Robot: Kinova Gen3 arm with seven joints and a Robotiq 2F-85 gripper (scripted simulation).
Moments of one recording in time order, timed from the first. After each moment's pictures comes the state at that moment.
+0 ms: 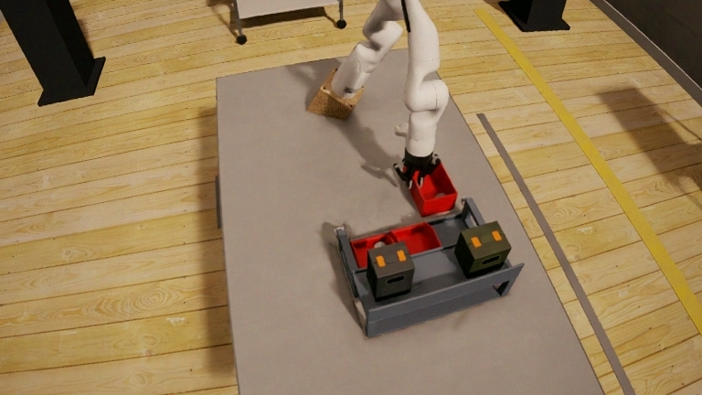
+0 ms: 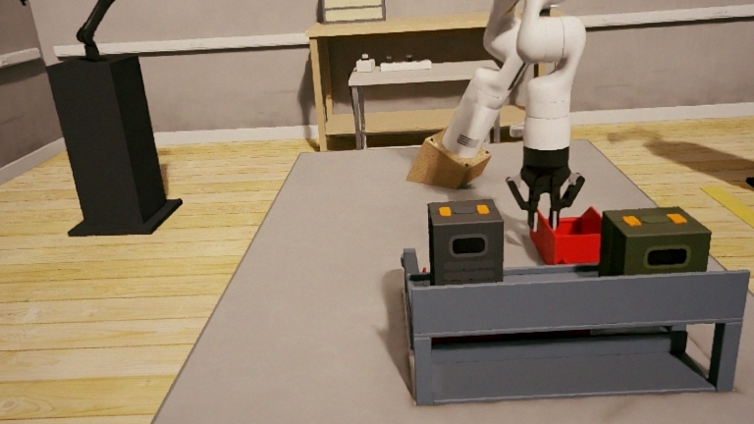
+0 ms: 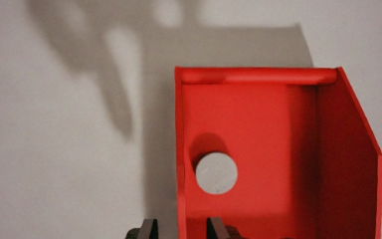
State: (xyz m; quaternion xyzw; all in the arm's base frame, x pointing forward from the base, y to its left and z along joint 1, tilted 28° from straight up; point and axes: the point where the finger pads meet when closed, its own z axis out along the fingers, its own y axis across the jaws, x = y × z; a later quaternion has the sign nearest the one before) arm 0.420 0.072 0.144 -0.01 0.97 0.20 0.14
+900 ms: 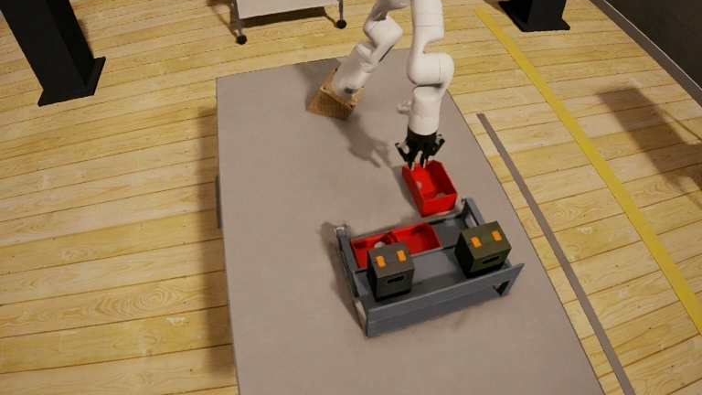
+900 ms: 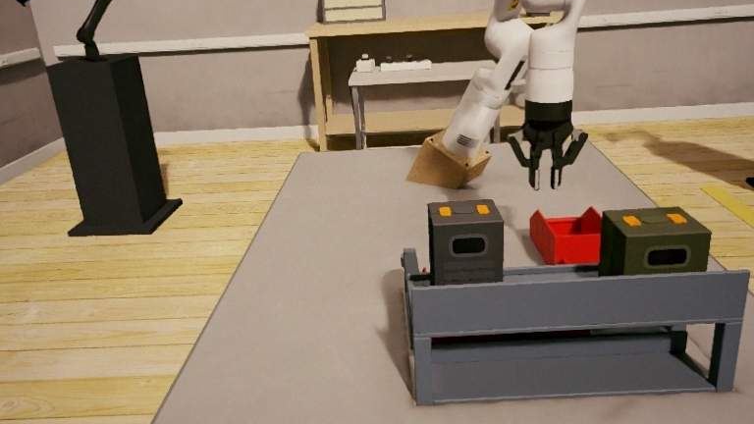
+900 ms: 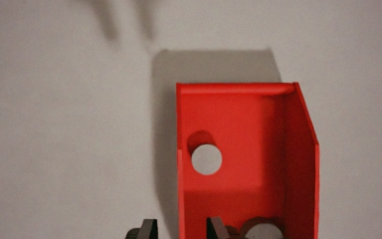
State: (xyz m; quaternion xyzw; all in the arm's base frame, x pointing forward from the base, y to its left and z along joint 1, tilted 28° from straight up) arm 0.400 0.042 0.213 -0.01 0.97 0.19 0.14
